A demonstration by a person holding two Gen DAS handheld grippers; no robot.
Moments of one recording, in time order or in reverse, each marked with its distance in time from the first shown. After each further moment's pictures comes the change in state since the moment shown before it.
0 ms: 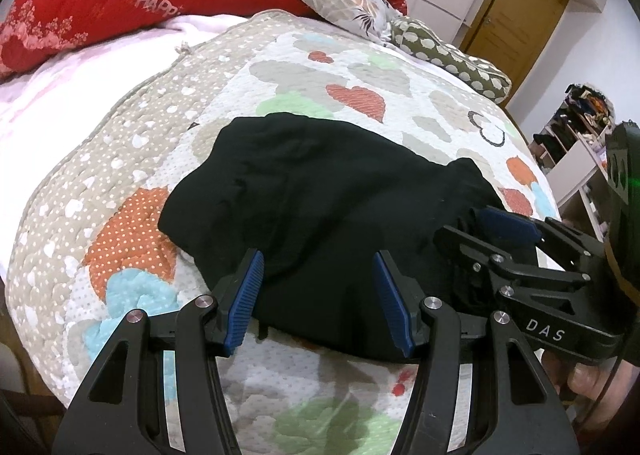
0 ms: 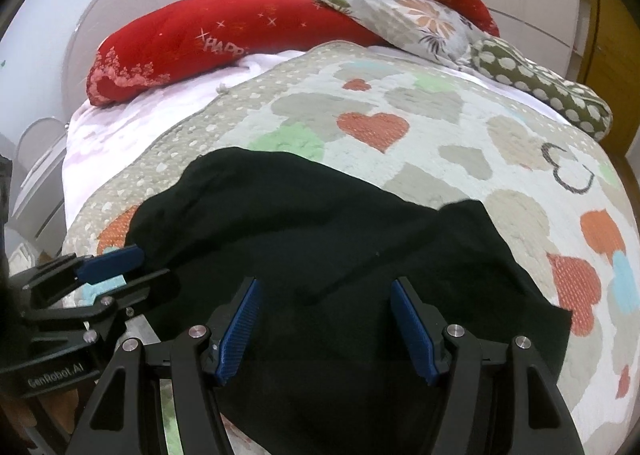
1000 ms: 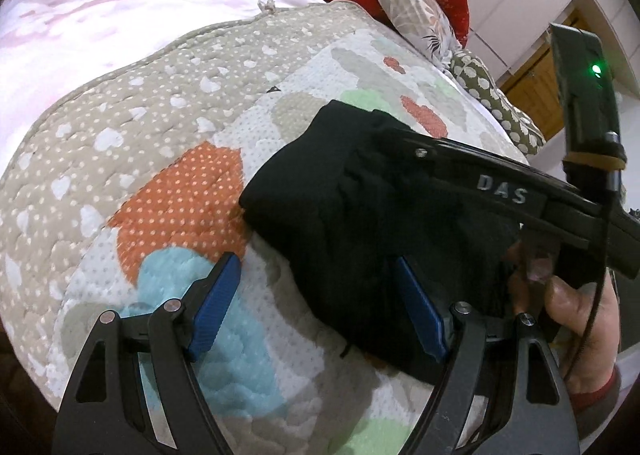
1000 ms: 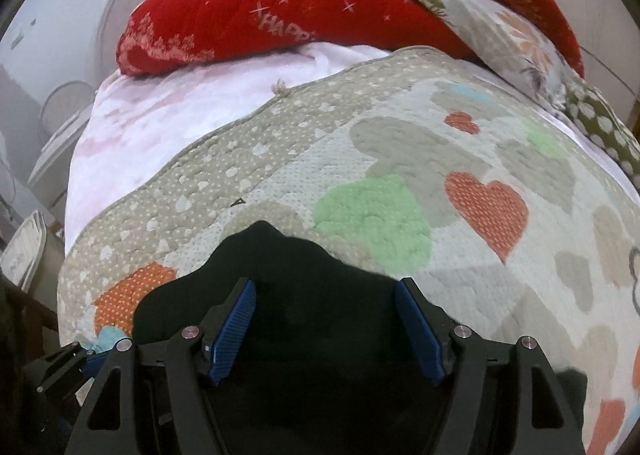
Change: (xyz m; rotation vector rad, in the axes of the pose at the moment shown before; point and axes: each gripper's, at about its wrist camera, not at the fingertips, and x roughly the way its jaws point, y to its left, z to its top) left arm 0.018 0.064 -0.005 -0.276 0.009 -0.019; right arm 0.092 0.058 0.091 -0.190 0.050 0.135
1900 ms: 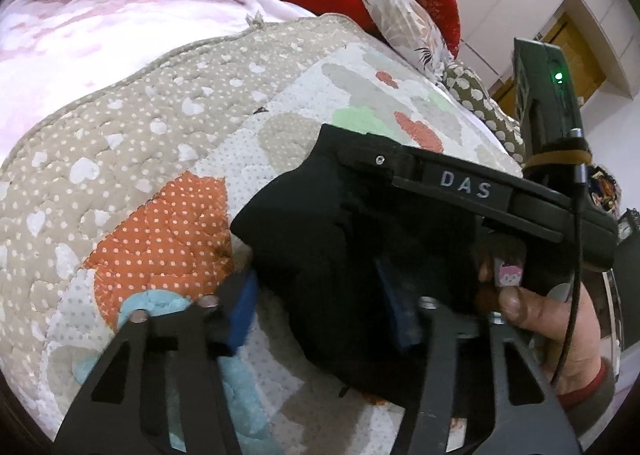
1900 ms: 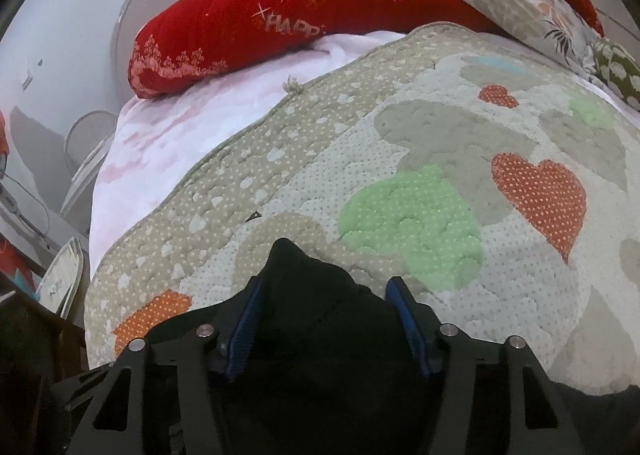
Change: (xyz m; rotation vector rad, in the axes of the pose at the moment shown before) left arm 0.009 -0.001 0.010 0.029 -0.063 -0.027; right arm 0.030 -0.016 0.003 0.109 -0.019 0.183
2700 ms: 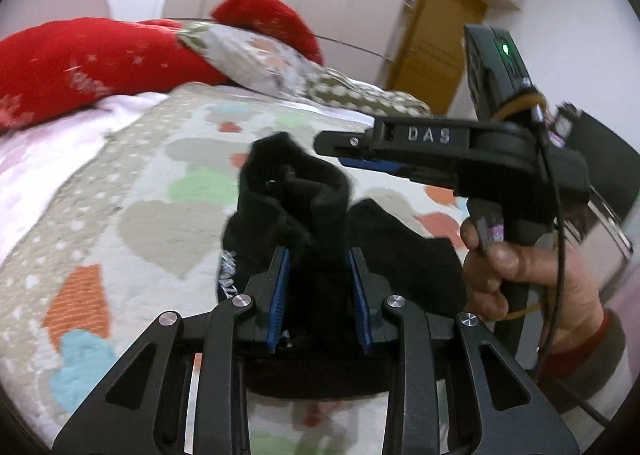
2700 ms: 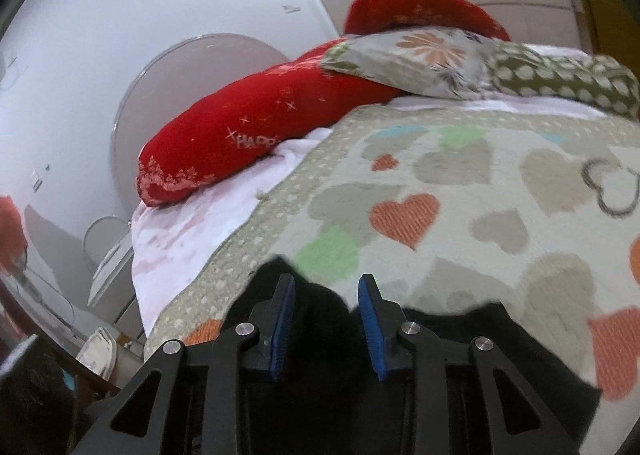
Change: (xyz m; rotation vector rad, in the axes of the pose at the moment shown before) left arm -0.048 -0.122 -0.035 0.439 -0.124 -0.200; right arm -0.163 -0.063 -0.053 0.235 -0.303 0.015
